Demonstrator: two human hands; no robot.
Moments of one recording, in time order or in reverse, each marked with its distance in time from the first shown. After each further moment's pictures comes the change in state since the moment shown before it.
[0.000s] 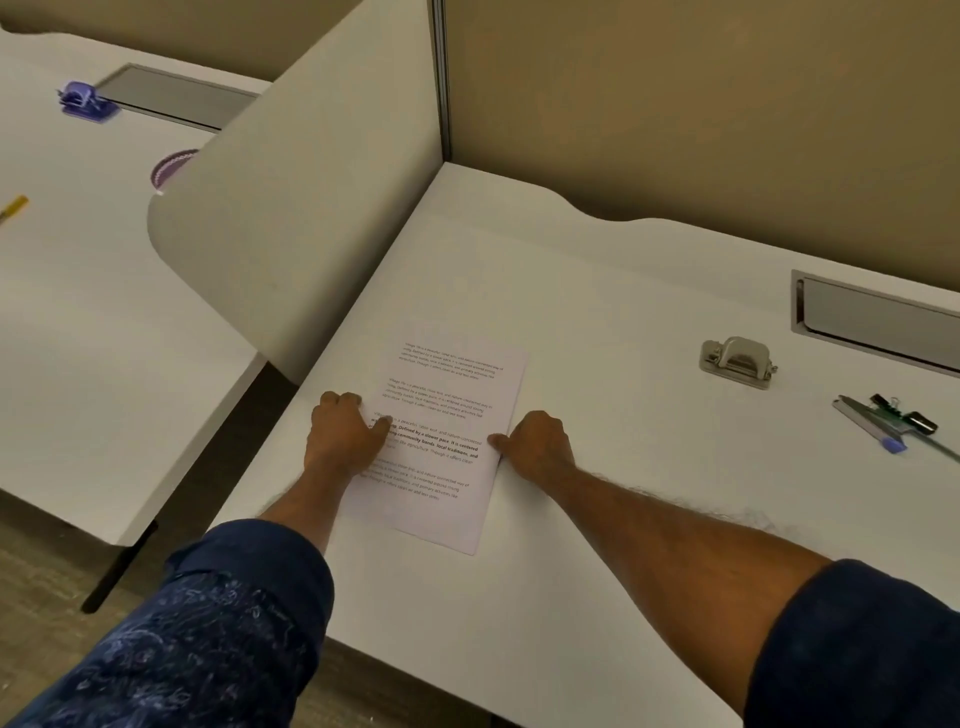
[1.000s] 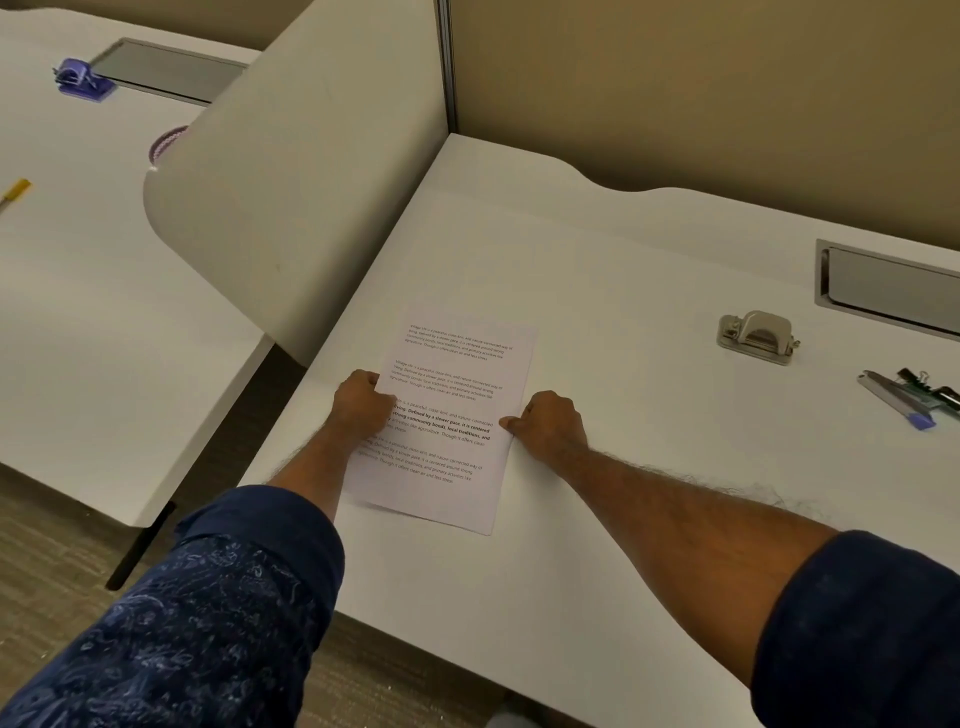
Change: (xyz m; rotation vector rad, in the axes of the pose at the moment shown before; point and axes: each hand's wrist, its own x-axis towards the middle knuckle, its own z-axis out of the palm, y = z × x) left_hand 0.027 0.003 0.004 -0.256 -0.133 -0.146; right_hand 0.002 0.002 0.002 -0.017 0.004 -0.031
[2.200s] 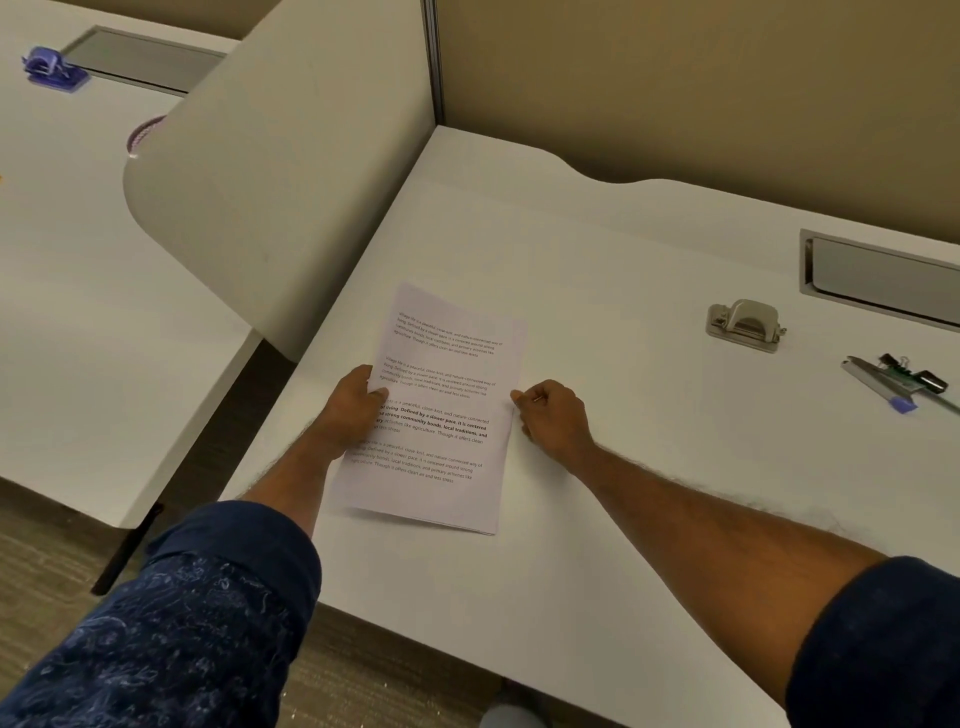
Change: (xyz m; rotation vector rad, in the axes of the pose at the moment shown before) left_hand -0.010 -0.013 -0.002 -0.151 -0.159 0.163; right_hand -0.008 0.015 -0.003 0.444 0.065 -0.017
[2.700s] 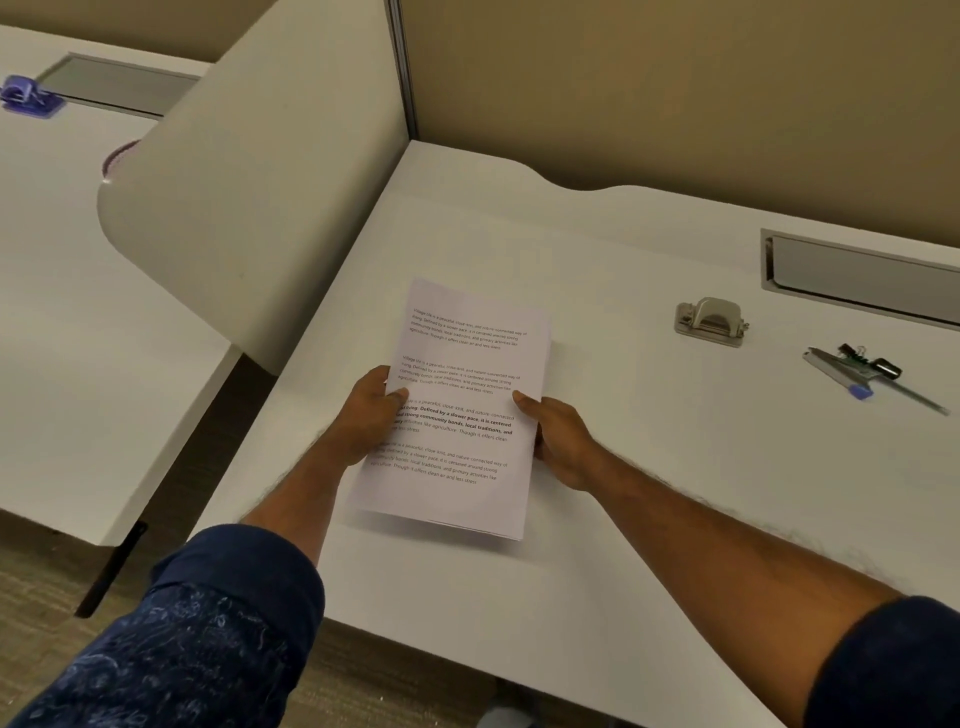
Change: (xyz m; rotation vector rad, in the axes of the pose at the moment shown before) left_hand -0.020 0.034 0.030 -0.188 -0.097 0.124; right_hand -0.024 0.008 -0.034 0.643 -0.313 0.193
